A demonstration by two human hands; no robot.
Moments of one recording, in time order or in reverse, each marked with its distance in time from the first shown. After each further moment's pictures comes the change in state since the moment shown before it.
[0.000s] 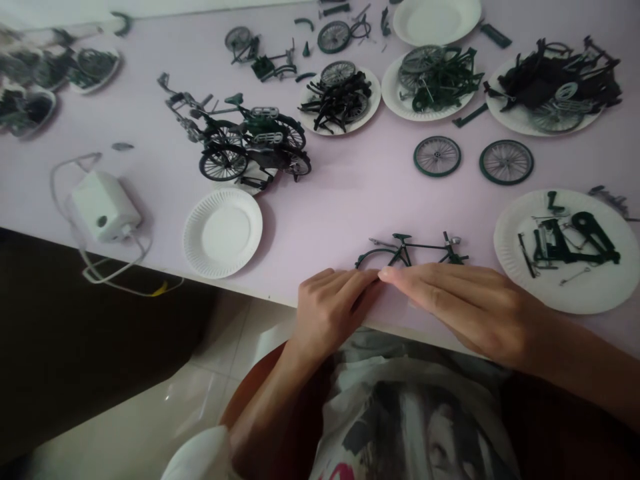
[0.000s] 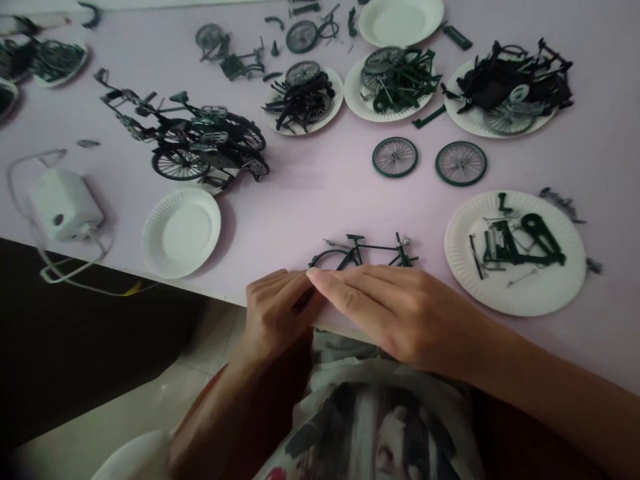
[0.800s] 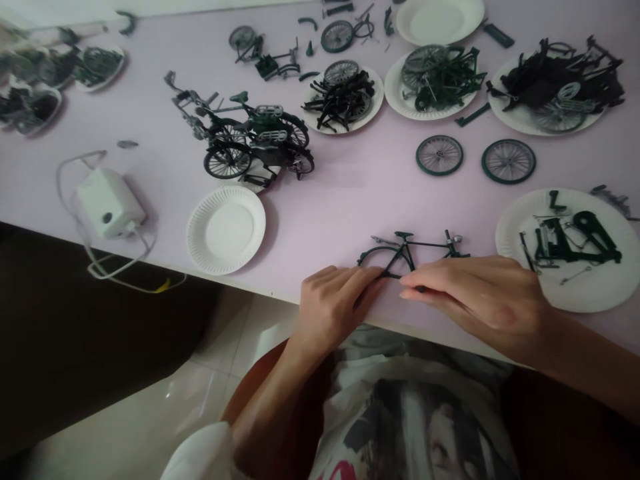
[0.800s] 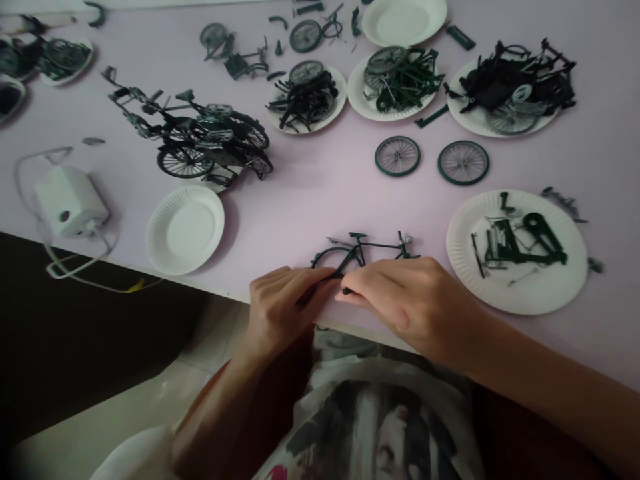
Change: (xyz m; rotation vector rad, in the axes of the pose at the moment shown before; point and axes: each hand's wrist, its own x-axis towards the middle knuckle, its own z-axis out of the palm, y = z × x) left_hand -0.002 0.000 0.002 0.023 0.020 -0.009; right_hand -0.004 0.002 0.008 0.030 0.116 0.187
